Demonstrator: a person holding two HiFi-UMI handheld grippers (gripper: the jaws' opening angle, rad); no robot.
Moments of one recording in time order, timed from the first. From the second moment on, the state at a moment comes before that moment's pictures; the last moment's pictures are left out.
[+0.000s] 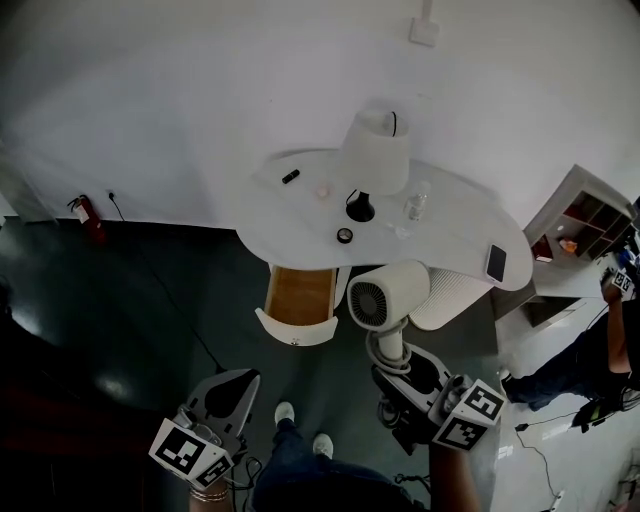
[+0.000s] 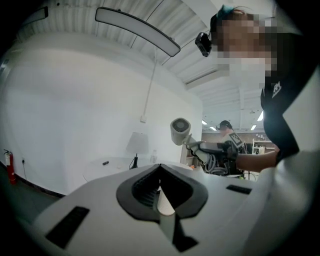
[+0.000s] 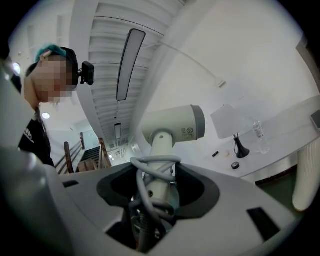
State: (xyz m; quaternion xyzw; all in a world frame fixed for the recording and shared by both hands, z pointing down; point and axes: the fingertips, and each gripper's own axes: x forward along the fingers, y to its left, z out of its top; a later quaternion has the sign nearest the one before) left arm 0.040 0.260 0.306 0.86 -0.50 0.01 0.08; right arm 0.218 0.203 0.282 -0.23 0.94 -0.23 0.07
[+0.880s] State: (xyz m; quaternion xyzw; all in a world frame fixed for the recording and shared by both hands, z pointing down) left arm -0.013 0.149 0.294 0.90 -0.43 0.02 0.09; right arm 0.144 0.124 0.275 -0.26 0.93 -0.24 0.05
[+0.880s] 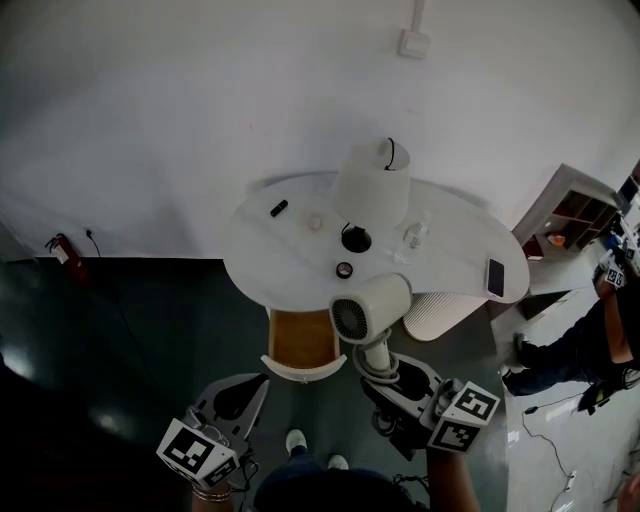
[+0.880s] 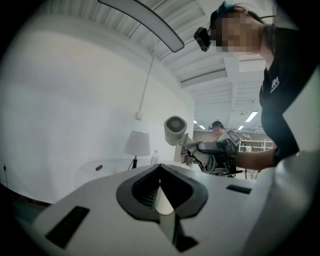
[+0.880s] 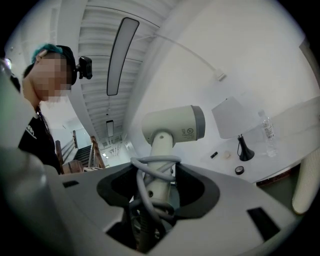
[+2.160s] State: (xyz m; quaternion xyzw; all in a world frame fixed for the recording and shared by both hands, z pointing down) left arm -0.060 0.110 0.333 0.91 -0.40 0.04 0.12; right arm 0.083 0.098 0.315 -0.26 0.92 -0.28 -0.01
